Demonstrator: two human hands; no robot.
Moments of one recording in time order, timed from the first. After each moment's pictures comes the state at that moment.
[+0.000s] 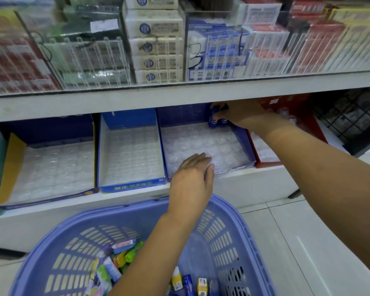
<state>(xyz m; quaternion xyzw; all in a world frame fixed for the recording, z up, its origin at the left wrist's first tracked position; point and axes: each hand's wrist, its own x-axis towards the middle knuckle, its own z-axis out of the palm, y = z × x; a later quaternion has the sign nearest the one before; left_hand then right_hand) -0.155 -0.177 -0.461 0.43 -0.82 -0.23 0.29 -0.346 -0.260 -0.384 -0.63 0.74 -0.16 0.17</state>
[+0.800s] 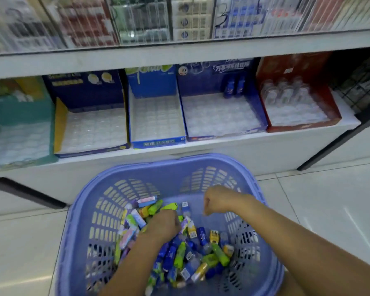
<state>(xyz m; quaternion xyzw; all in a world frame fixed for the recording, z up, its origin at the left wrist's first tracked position) -0.016 -0.103 -0.578 0.52 -0.77 -0.31 -0.18 -0.197 -0.094 -0.518 -0.60 0.68 0.16 0.39</state>
